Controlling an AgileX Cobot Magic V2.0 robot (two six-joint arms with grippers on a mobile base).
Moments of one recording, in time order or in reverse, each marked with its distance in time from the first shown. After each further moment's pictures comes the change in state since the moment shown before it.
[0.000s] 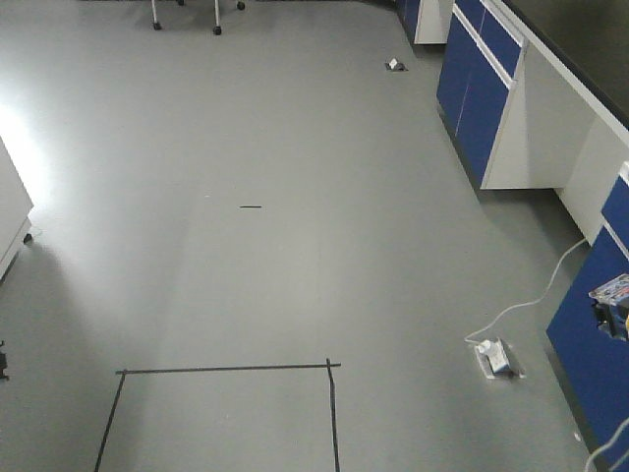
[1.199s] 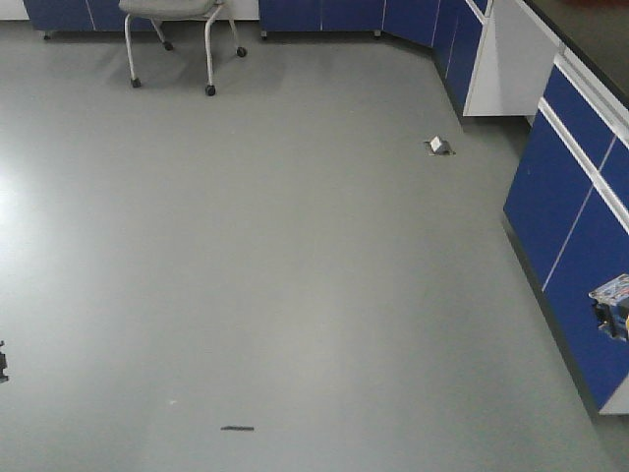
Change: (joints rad) left arm 0.000 0.000 0.000 0.000 0.001 0.000; right arm 0.000 0.000 0.000 0.000 -0.001 0.000
